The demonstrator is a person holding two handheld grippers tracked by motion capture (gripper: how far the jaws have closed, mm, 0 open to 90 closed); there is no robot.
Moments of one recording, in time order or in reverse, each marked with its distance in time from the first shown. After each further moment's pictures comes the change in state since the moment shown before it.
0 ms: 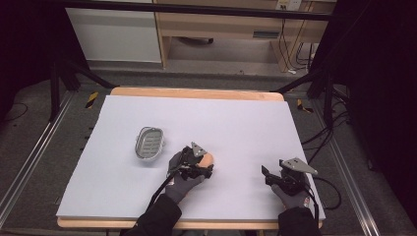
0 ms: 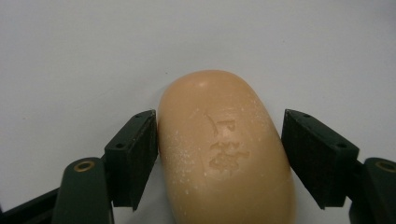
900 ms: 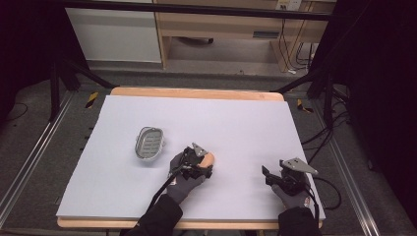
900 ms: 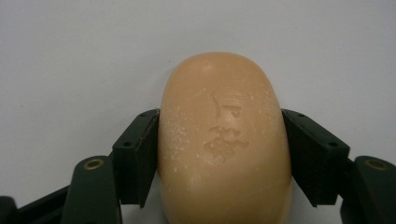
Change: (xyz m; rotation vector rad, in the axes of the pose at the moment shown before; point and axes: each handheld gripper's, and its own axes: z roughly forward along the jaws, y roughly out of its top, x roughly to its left) left arm -0.002 0.000 0.004 0.051 0.031 -0.006; right arm -0.002 -0.001 0.001 0.003 -0.005 -0.006
